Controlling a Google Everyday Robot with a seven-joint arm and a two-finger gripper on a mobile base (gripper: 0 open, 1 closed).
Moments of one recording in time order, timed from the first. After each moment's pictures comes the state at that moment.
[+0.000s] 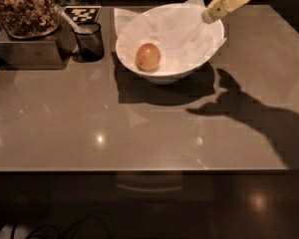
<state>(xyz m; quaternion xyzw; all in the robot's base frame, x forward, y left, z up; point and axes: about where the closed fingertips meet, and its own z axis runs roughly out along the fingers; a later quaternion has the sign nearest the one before) 0.656 -0.178 1.044 -0.44 0.80 0.13 0.40</state>
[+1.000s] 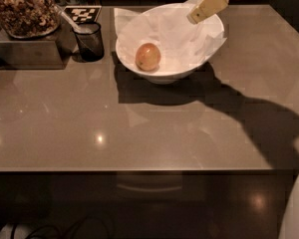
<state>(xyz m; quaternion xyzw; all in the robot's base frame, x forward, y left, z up) 0.681 -0.150 1.025 -0.47 0.79 0.11 0.39</state>
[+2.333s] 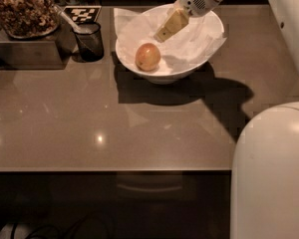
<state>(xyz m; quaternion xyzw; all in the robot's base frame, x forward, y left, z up) 0.715 -0.066 0.966 -0.54 0.75 0.17 0.35</state>
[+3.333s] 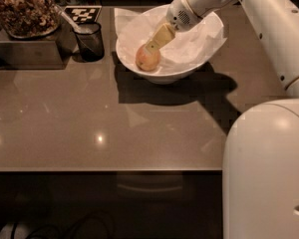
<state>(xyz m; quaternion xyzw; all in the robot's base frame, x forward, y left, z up) 0.720 -0.035 0.922 -0.54 0.75 0.21 0.32</state>
